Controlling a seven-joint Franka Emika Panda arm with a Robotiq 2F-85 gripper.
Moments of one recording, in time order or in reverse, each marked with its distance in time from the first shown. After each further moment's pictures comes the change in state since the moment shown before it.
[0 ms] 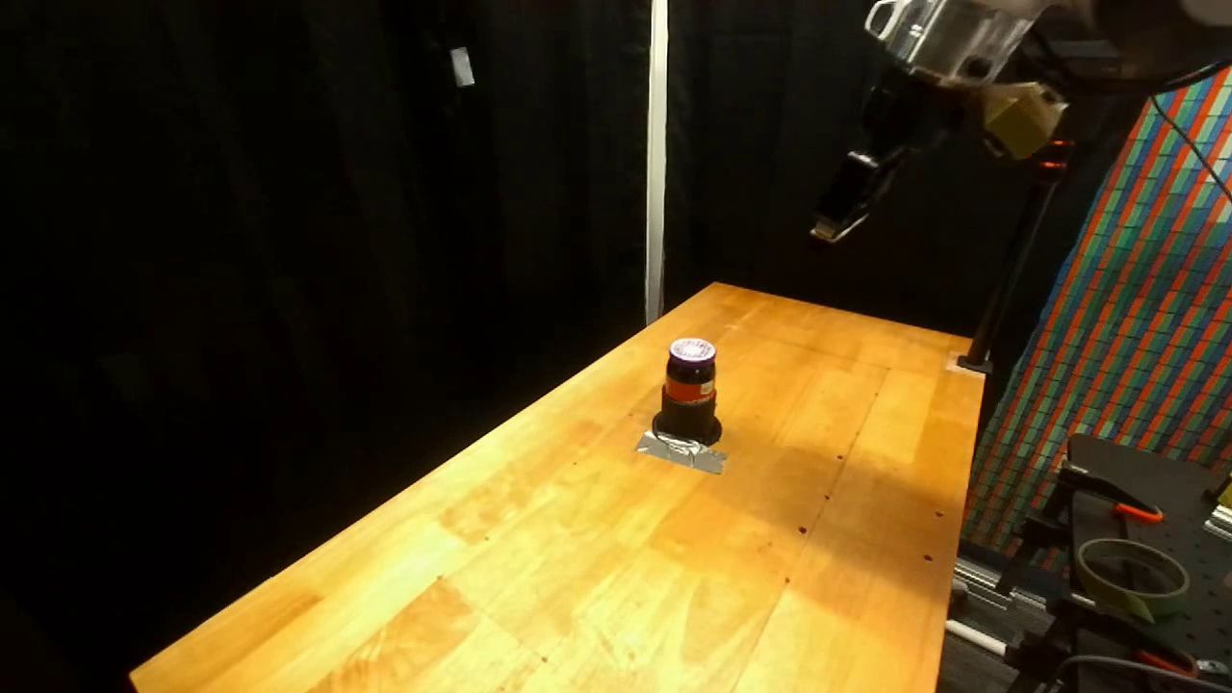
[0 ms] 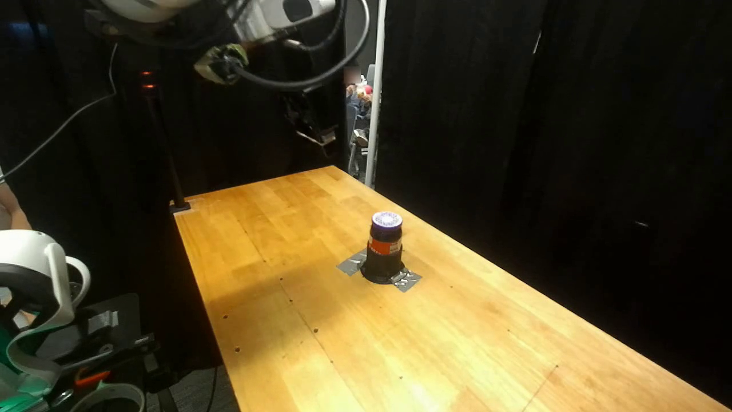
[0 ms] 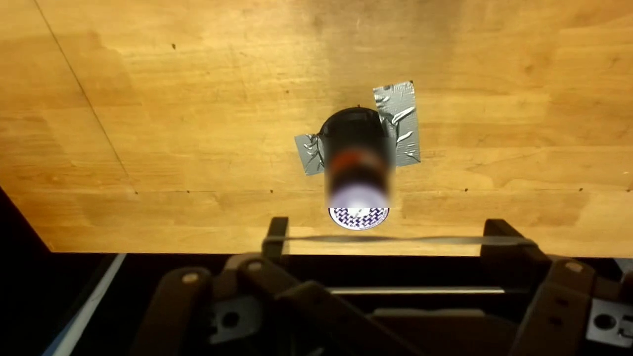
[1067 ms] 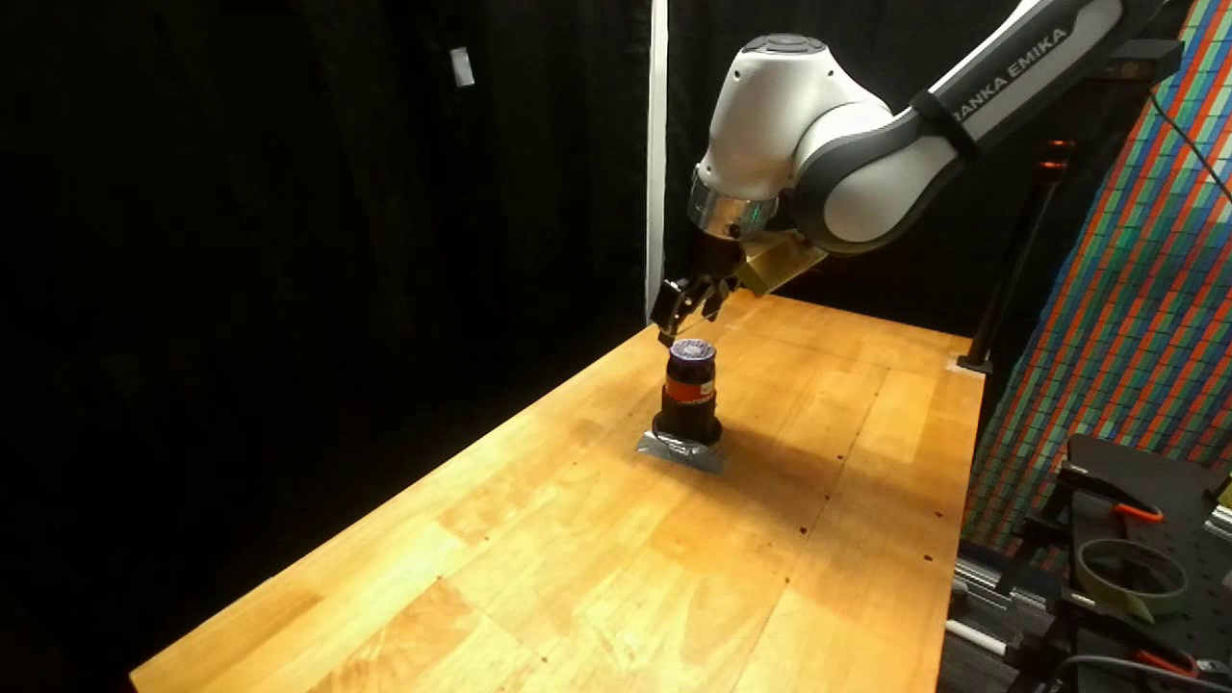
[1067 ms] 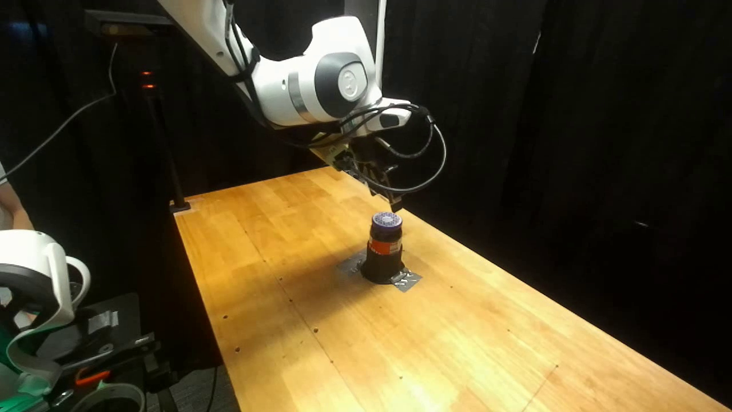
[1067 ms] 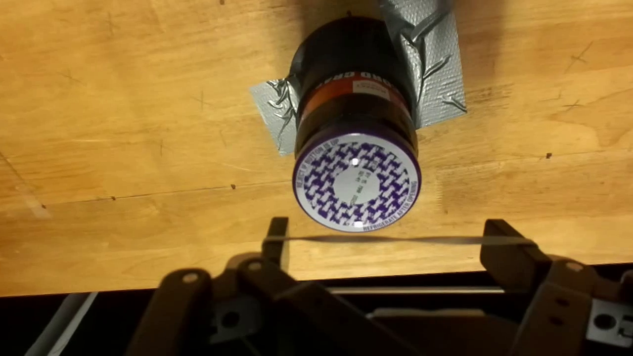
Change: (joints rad) arm 0.235 0.681 -0.263 0.478 -0.263 0.111 0.291
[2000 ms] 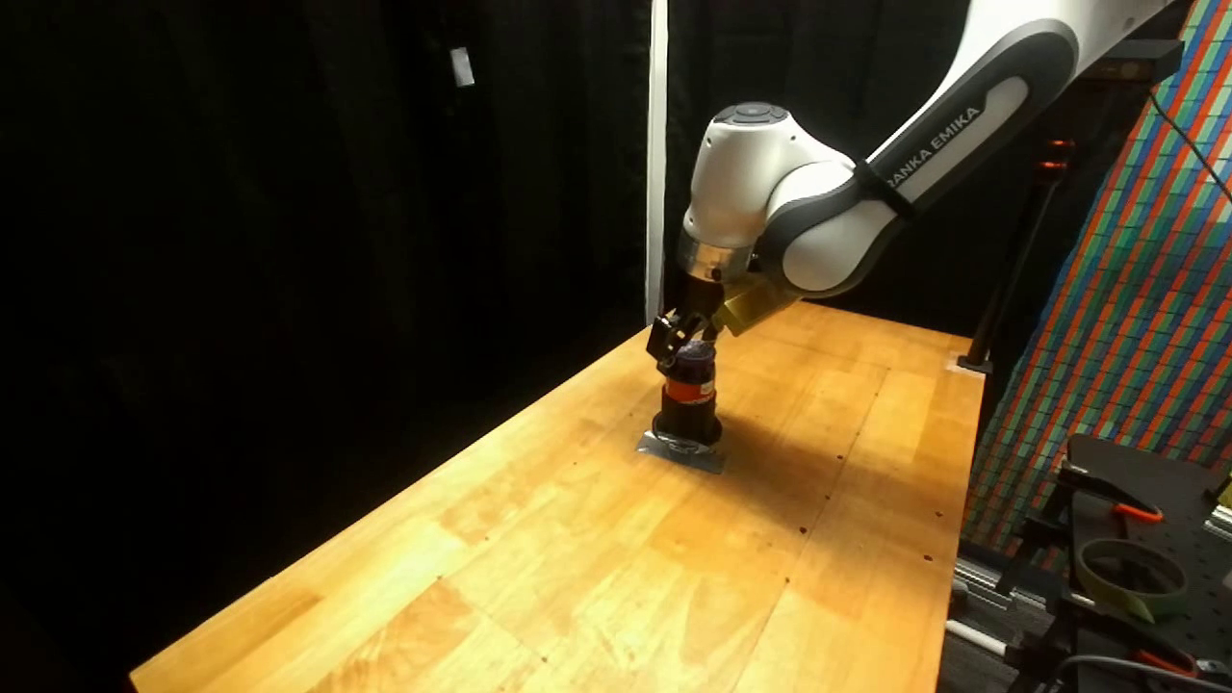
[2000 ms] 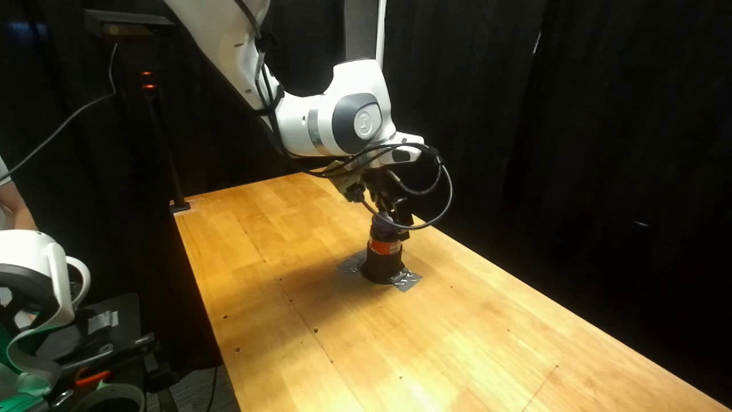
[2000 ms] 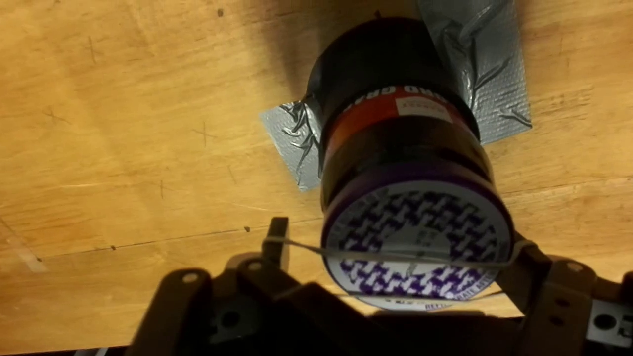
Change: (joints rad) arm 0.076 0.145 -0.115 0.077 0.064 0.024 0.010
